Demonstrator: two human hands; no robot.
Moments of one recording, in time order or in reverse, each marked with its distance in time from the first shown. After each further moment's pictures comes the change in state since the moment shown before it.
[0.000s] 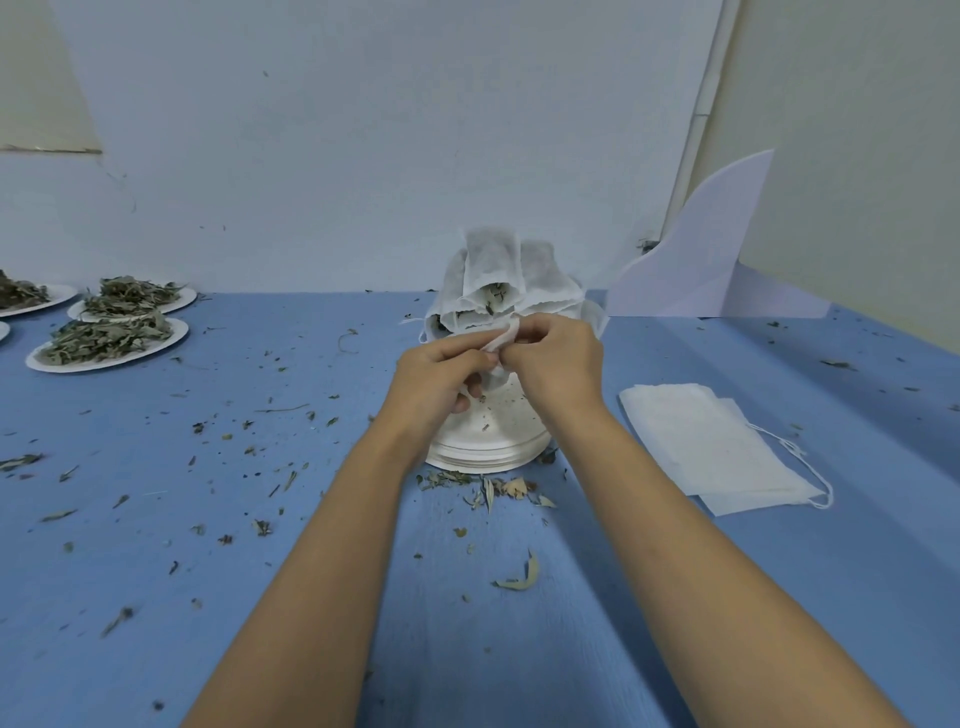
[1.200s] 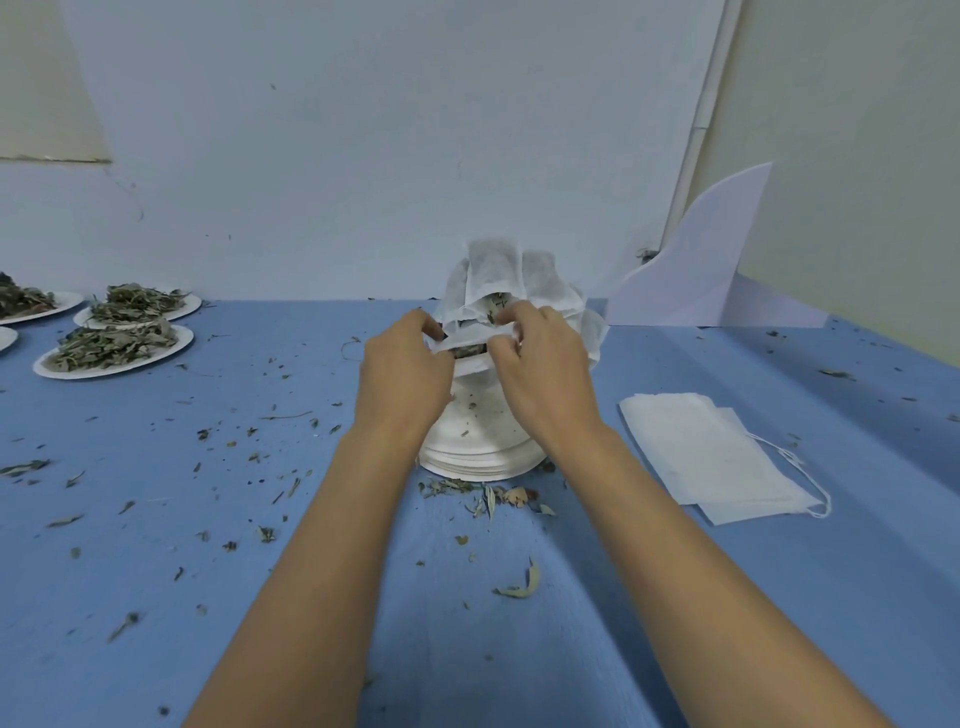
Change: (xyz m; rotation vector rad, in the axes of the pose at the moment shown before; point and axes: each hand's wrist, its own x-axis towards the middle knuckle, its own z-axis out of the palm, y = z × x) left_hand 0.004 0.019 -0.010 0.744 0.316 0.094; right_hand 0.001 0.001 0.008 -0.371 0.007 -0.314
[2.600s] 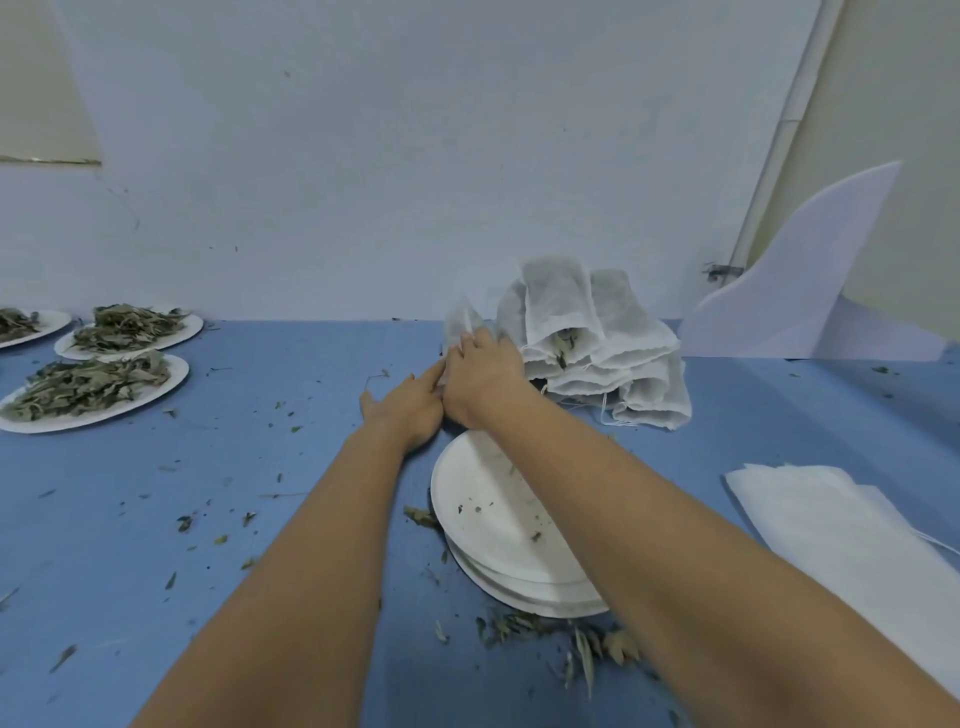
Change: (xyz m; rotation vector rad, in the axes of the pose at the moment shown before) left_hand 0.139 -0.114 0.044 0.459 -0.442 -0.109; right_hand 0.118 0.007 0.149 -0.921 -0.579 -0.176
